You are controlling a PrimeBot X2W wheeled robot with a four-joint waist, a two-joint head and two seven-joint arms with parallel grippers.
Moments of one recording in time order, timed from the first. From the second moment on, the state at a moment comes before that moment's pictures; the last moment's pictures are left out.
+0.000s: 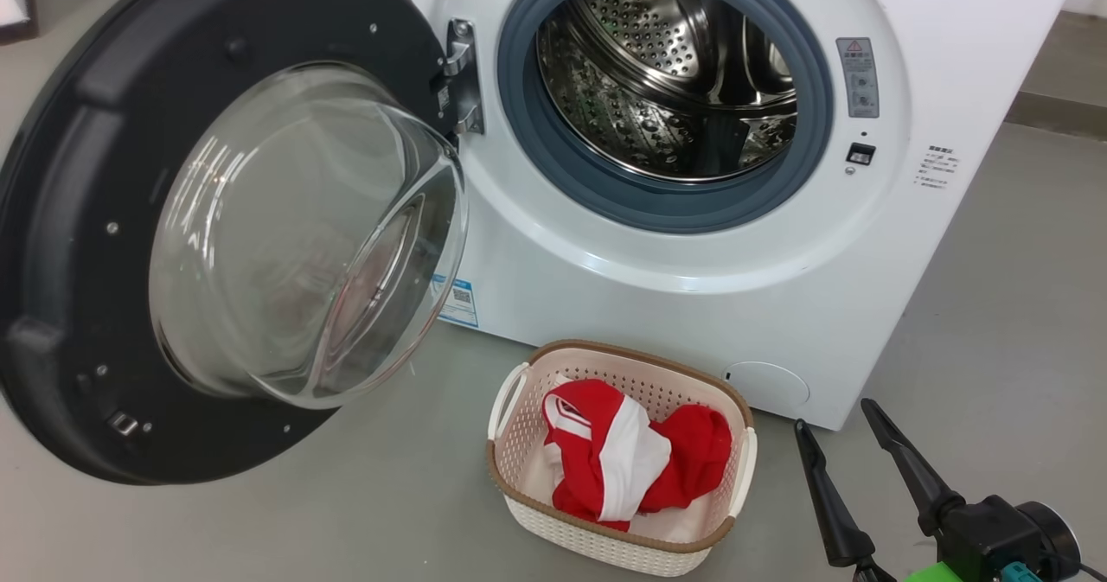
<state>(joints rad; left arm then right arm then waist) -0.59 0.24 0.61 0.42 -1.32 0.24 0.16 0.14 -0.04 0.05 -0.01 0.14 0.12 -0.20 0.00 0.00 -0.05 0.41</state>
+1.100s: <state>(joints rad) -0.73 0.40 0.53 0.89 -1.34 0.17 0.41 0.16 -0.04 0.07 -0.06 0.13 0.12 -0.16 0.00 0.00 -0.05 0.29</state>
